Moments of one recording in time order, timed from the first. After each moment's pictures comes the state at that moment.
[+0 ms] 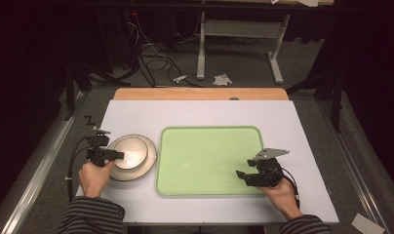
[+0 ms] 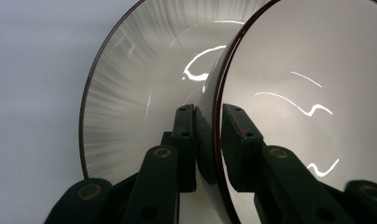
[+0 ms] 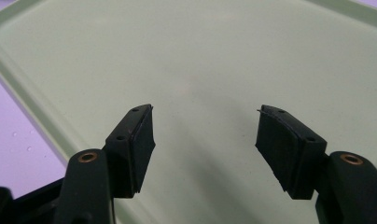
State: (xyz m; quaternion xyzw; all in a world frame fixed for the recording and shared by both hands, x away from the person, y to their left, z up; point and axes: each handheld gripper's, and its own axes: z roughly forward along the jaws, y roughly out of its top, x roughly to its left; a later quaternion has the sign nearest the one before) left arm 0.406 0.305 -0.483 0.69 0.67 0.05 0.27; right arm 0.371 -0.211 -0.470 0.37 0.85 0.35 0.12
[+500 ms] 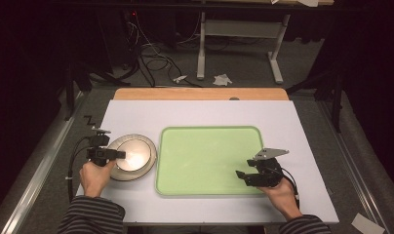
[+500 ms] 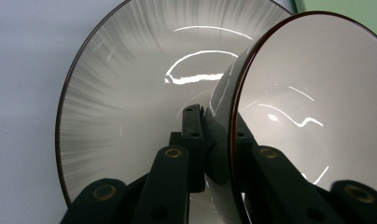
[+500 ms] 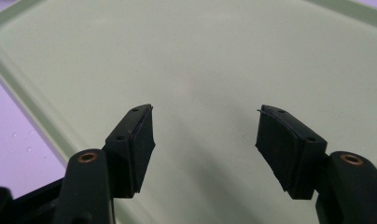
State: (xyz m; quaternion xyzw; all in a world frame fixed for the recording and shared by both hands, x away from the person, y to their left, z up) left arm 0.407 0.305 -0.482 0.69 0.66 0.03 0.29; right arm 0.372 -0.212 -0.470 0.37 0.85 0.35 0.12
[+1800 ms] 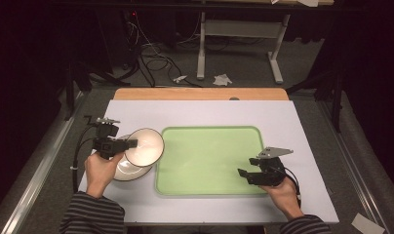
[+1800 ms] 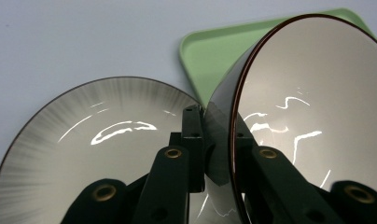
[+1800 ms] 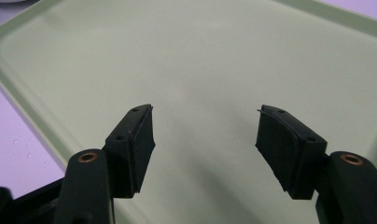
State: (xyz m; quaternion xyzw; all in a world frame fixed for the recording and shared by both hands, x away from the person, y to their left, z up) left arm 0.398 0.258 -0.416 0.74 0.56 0.07 0.37; right arm 0.372 -0.218 -0.466 0.38 0.84 0.36 0.12
